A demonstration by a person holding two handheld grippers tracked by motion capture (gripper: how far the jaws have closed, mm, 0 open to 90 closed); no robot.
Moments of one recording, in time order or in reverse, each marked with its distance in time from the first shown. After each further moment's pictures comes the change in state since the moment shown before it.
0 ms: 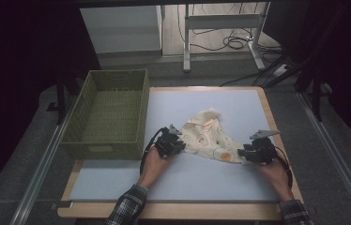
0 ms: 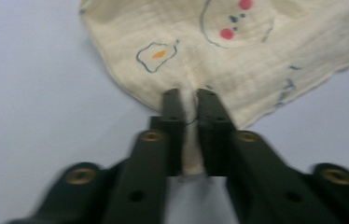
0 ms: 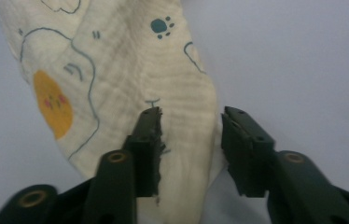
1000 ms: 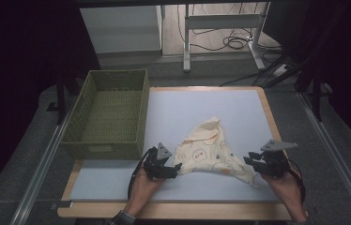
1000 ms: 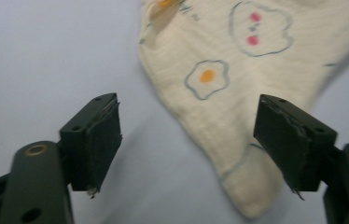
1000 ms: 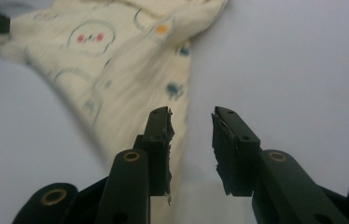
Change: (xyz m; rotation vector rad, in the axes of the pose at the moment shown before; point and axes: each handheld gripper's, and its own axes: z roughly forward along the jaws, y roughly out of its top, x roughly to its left) left arm -0.034 -0.057 -0.037 -0.068 0.132 0.038; right arm 0.027 -0.006 -0.054 -0.087 0.029 -0.017
